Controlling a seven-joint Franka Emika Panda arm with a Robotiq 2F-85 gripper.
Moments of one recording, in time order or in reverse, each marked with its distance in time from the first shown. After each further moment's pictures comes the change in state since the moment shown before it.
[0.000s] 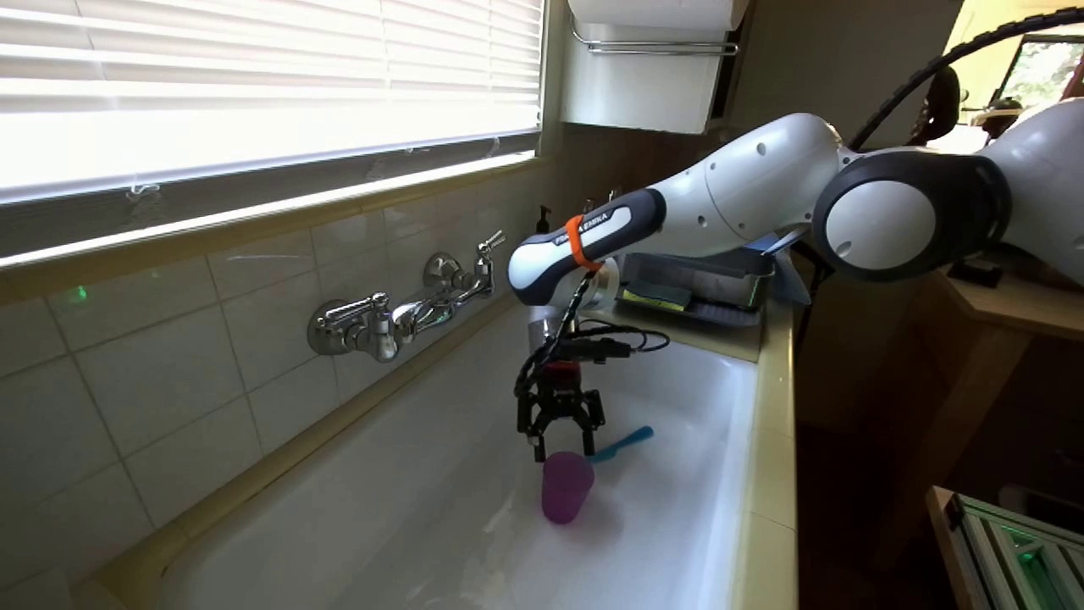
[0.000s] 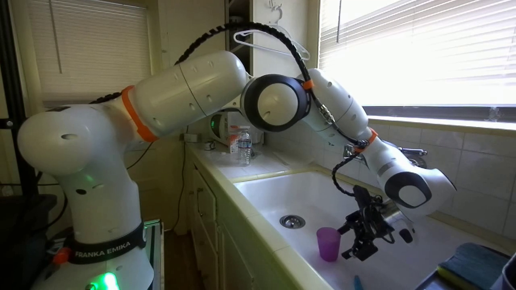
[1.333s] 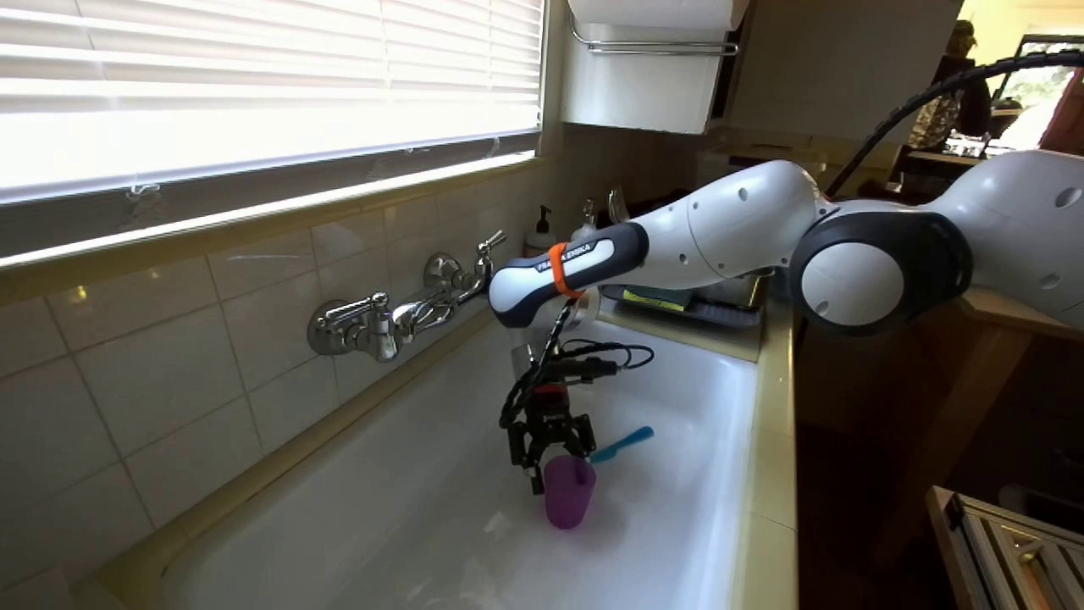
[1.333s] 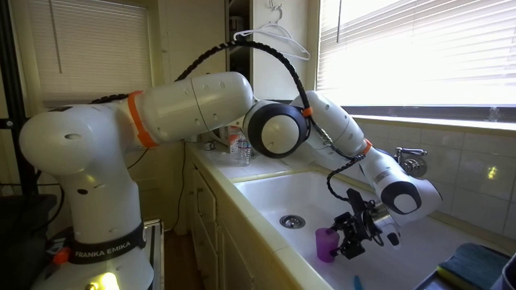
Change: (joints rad) arm 0.029 0.152 0.027 0.200 -0.010 -0.165 0.000
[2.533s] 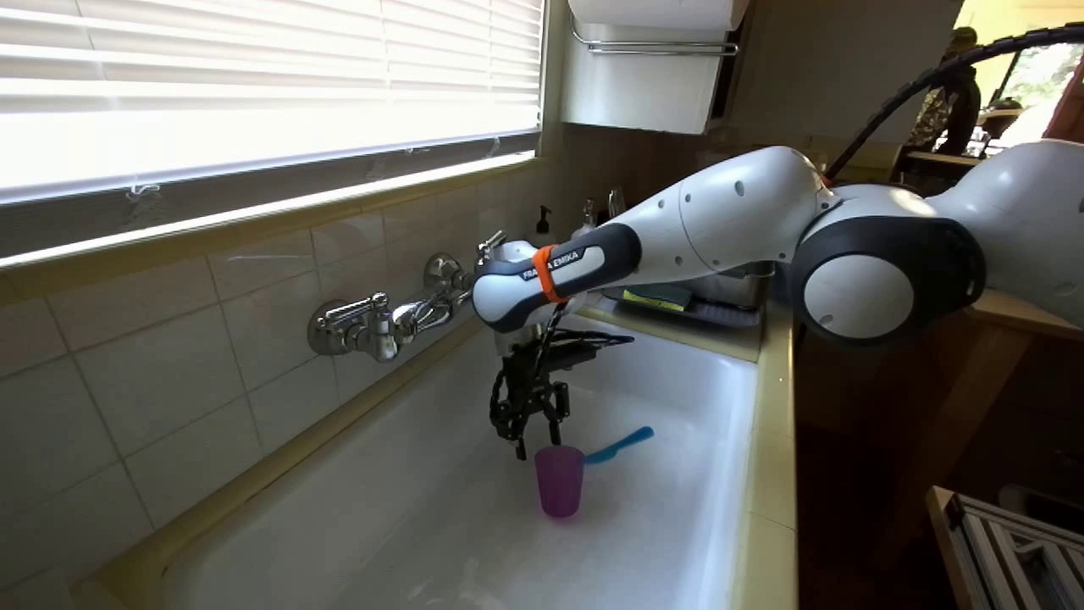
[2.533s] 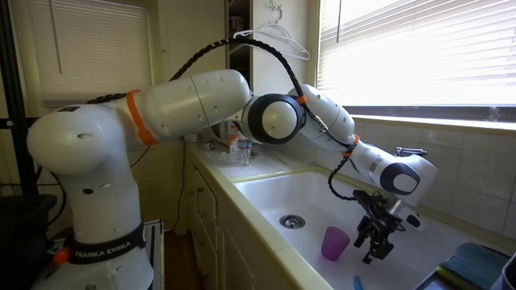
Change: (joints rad) arm 0.108 -0.036 -0.133 0.012 -0.132 0.293 0.070
